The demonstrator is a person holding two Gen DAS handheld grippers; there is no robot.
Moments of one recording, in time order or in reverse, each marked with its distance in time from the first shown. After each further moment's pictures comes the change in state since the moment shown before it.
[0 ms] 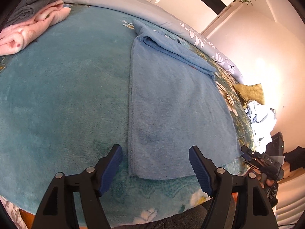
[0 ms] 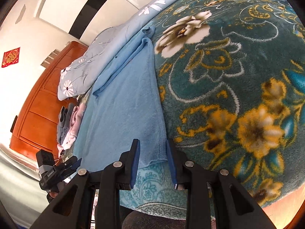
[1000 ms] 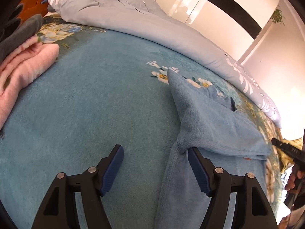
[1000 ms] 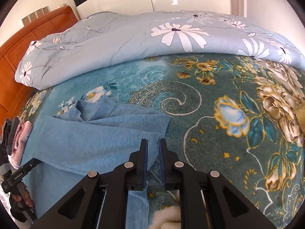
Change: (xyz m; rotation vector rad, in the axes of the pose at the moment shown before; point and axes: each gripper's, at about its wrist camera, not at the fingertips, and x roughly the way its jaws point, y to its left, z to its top) left arm 0.090 0.035 0.195 -0.137 -0.191 0.221; right arm 0.135 0.085 0.271 -0.402 -0.003 -0.396
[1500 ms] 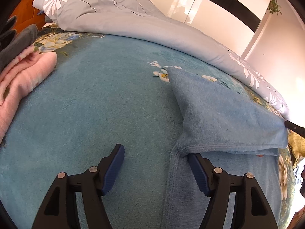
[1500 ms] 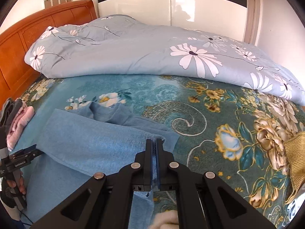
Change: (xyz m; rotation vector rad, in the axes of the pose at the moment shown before) left arm 0.024 -0.011 -0.002 0.095 -0.026 0.108; right arm 0.003 0.029 0.020 -0.169 -0.043 -0.028
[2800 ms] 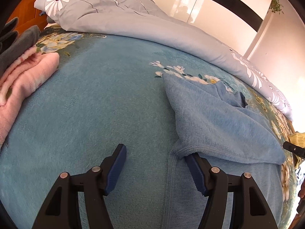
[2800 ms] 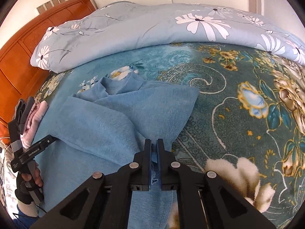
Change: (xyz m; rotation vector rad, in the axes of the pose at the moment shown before) left arm -0.001 0.001 -0.003 -0.006 0.000 0.024; right arm 0.000 0.001 -0.041 0.110 0.100 0.180
